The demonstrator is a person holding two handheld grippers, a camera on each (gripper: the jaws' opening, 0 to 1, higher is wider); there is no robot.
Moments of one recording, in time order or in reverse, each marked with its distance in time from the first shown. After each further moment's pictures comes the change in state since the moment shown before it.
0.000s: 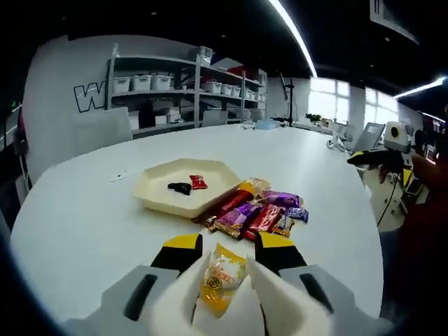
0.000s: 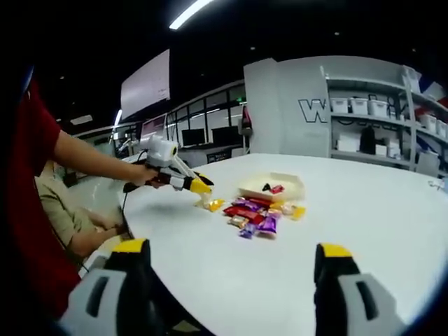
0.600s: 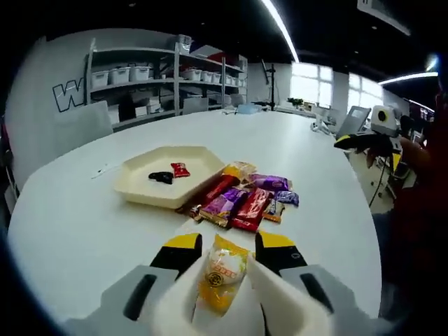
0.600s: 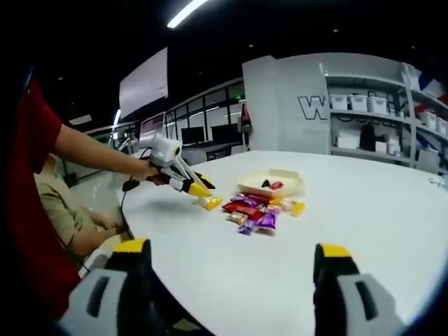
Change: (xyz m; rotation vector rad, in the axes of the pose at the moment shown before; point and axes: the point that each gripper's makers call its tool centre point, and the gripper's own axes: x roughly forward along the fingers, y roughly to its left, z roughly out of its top) left arm 0.011 -0.012 -0.014 0.015 0.095 -0.106; right arm 0.003 -0.002 -0.007 0.010 0.015 0.003
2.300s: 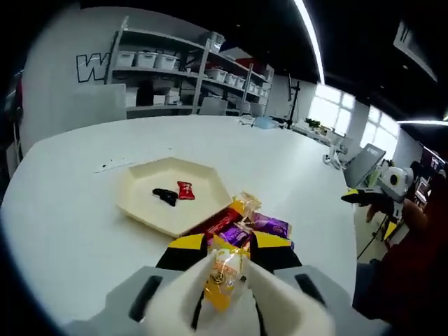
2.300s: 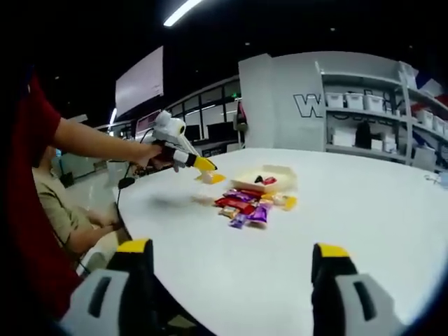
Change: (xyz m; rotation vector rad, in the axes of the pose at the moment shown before) left arm 0.008 0.007 0.057 -0.208 -0.032 0.040; right arm -0.009 -0.016 -0.008 0.010 0.008 -0.036
